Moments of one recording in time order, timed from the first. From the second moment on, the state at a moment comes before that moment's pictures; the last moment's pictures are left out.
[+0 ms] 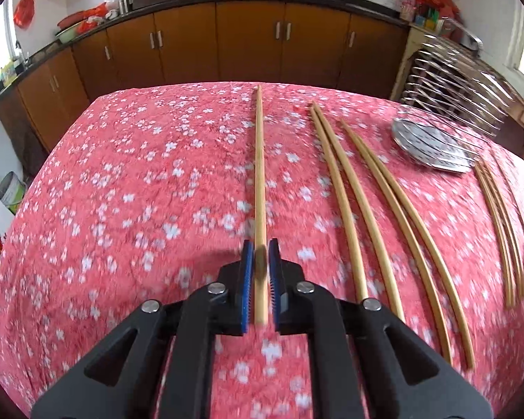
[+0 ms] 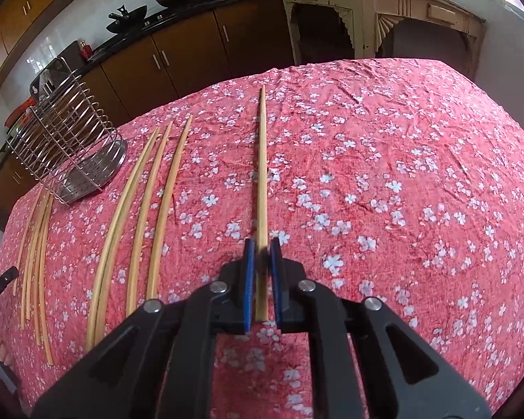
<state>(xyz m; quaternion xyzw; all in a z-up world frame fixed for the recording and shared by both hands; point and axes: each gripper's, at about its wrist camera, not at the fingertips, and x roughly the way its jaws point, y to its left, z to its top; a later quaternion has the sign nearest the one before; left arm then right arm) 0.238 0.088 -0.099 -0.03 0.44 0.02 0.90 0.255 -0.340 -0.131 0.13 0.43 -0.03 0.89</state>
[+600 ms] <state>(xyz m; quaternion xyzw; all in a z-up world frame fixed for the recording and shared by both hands) 0.196 0.076 -0.106 0.00 0.43 0.03 0.90 0.219 -0.320 -0.139 0.08 0.41 -0.04 0.90</state>
